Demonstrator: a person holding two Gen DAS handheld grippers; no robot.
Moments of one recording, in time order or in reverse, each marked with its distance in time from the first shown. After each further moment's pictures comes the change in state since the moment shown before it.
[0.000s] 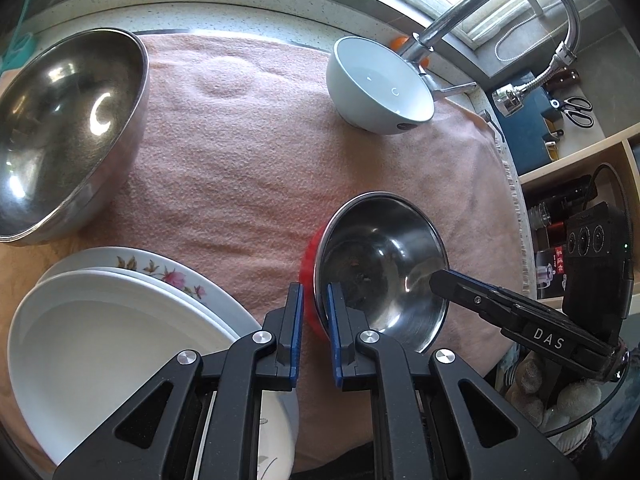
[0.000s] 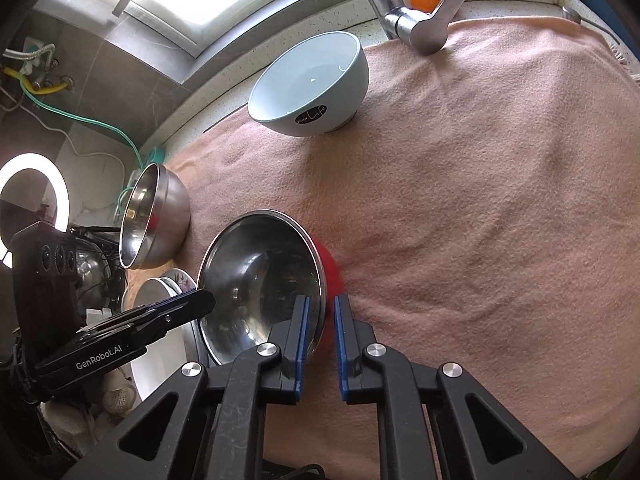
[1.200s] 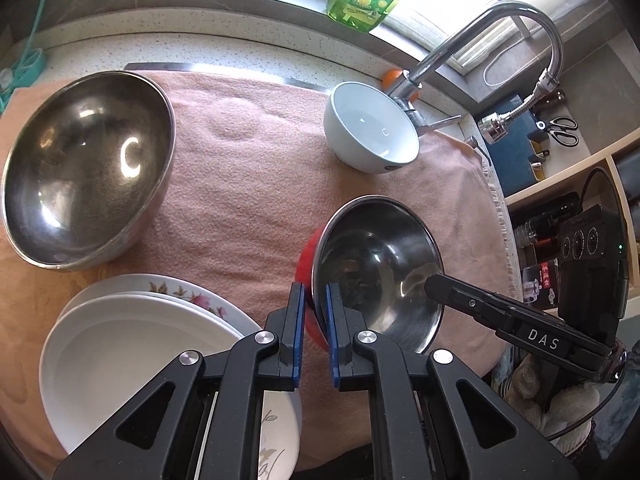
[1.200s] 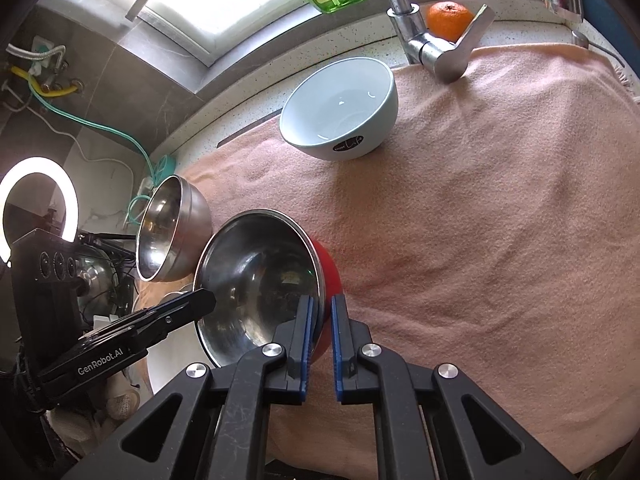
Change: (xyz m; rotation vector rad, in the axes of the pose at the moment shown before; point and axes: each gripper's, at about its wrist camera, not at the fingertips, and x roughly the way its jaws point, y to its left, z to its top) left arm -0.036 0.007 0.008 -0.001 -0.087 -0.023; right arm -0.017 0.029 0.011 -0.023 -0.032 0.000
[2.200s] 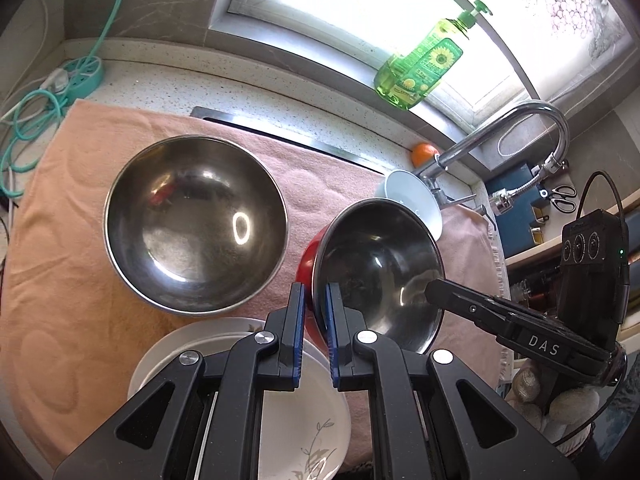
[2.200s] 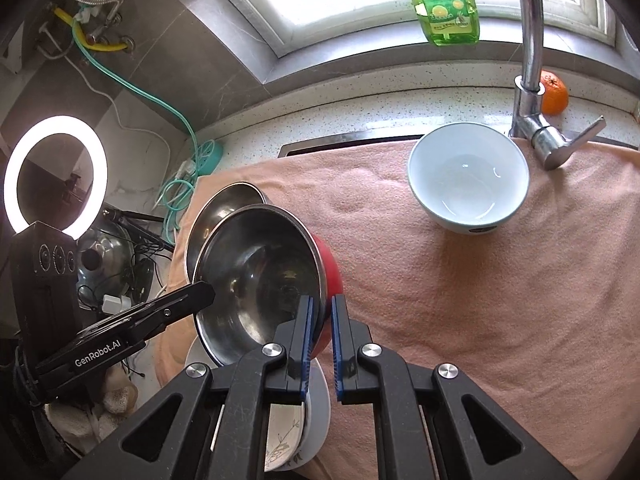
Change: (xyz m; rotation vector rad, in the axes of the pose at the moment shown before) left arm -0.061 0.056 0.023 -0.107 -0.147 0.015; right arm 0.010 0.095 0.033 -0.191 0.005 0.023
